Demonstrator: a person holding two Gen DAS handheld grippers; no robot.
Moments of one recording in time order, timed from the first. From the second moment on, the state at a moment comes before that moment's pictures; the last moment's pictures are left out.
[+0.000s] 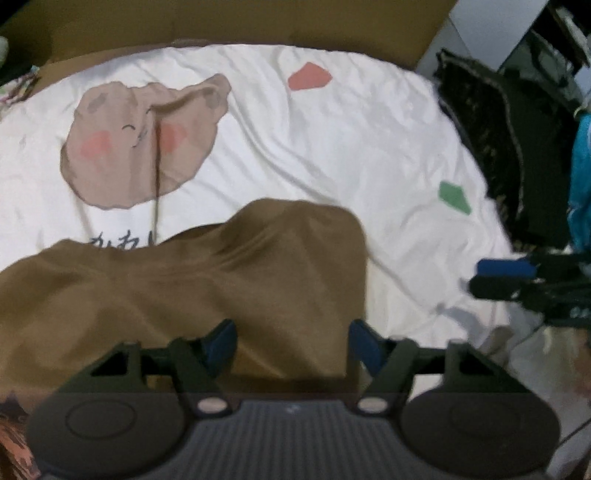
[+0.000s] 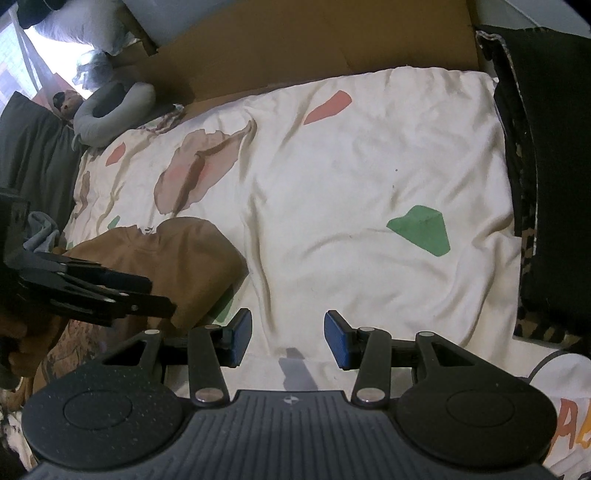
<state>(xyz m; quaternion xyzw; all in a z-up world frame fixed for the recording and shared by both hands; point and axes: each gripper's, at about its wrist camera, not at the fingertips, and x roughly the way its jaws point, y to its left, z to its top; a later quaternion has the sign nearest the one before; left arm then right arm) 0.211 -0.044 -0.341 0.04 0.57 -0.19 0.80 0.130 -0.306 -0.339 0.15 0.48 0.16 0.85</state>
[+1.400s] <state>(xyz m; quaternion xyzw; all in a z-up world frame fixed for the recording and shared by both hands) 0.231 0.153 -0.268 -0.02 0.53 -0.03 0.85 0.141 -0.274 -0.341 0.13 0.50 0.20 0.83</state>
